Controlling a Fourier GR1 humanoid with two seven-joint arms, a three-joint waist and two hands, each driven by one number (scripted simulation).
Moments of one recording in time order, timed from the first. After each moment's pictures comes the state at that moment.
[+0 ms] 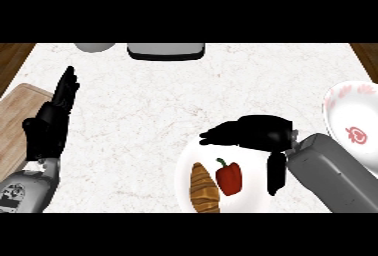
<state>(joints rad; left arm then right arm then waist) -0.22 0.40 -0.14 -1.58 0.01 0.31 0.15 -0.59 -0.47 0.57 -1.44 0.40 0.73 -0.24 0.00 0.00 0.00</state>
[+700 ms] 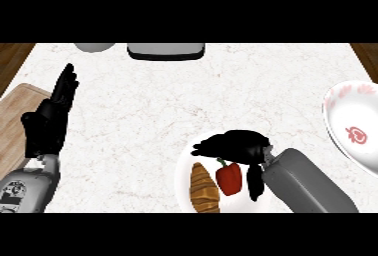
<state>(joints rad) -0.24 0.34 -0.07 -1.57 -0.05 0.25 0.18 -0.51 -0.31 0.60 -1.32 0.68 0.68 -0.24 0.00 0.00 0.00</state>
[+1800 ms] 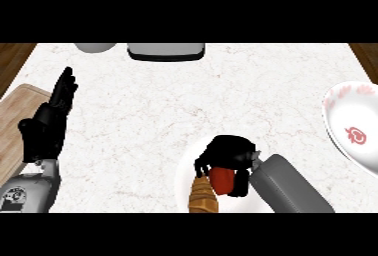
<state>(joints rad) -0.20 0.27 0.00 -1.61 -0.12 0.17 0.18 -0.47 -0.18 0.55 -1.18 0.95 0.50 -0.52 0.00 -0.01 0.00</state>
